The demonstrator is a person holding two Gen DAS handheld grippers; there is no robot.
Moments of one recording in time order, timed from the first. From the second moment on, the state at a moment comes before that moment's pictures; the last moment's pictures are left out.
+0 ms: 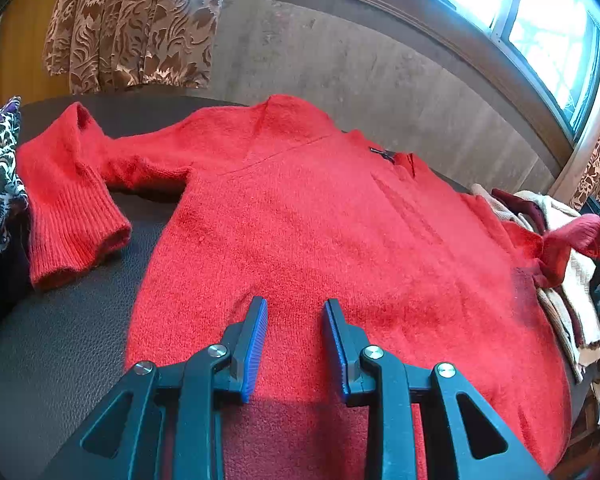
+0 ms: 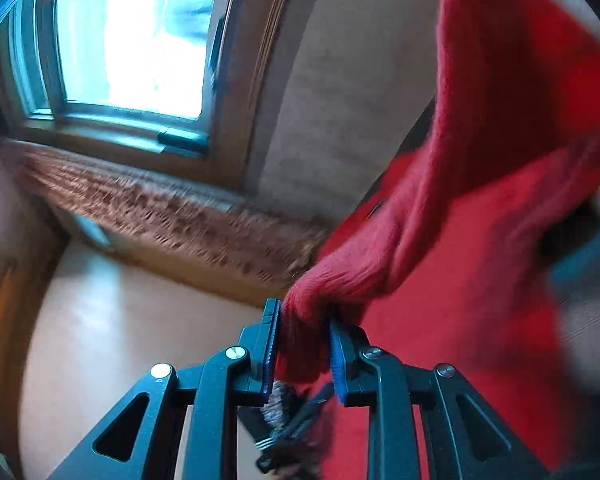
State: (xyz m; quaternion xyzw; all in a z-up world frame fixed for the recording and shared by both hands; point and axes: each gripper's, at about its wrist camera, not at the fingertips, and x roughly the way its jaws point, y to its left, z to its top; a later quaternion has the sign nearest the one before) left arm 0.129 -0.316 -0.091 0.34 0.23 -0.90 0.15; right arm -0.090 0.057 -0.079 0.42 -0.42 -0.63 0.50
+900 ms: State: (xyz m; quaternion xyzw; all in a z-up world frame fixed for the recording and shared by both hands) left arm -0.014 -0.237 -0.083 0.43 0.34 -0.83 -0.08; right arm -0.022 0.020 -0.116 0.40 -0.12 -0.75 0.51
